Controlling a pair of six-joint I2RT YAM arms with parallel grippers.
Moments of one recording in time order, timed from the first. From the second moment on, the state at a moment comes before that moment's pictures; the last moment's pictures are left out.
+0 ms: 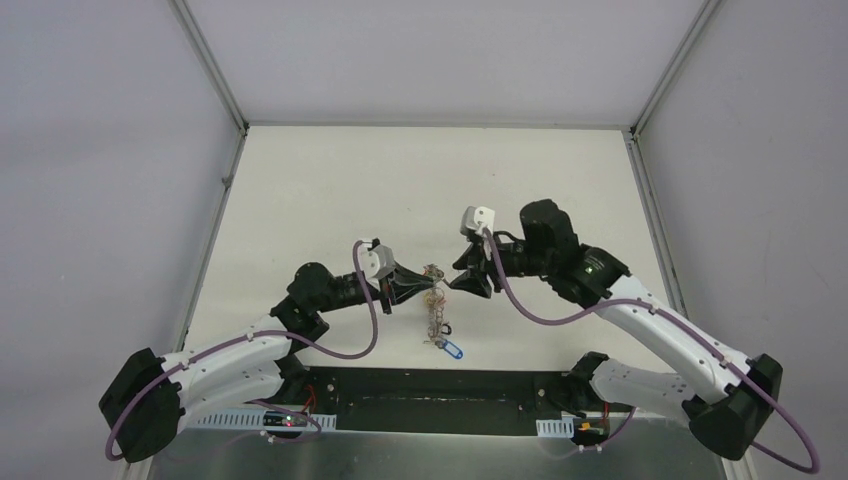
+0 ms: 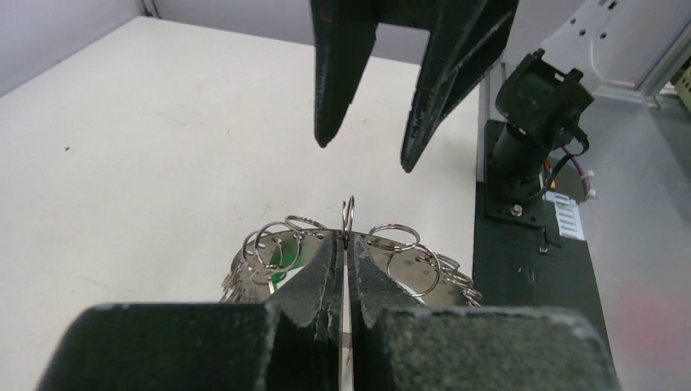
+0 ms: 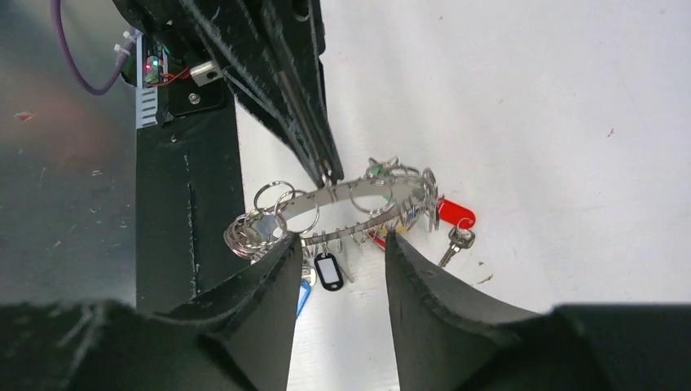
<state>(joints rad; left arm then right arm) -0.81 0.86 0.33 0.68 0.50 -0.05 0.78 1.07 1.00 -0.50 -0.60 -0.24</state>
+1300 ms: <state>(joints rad) -0.81 0.85 0.32 0.99 0.52 -0.18 0.77 0.99 0.84 0.01 -0.80 -0.12</state>
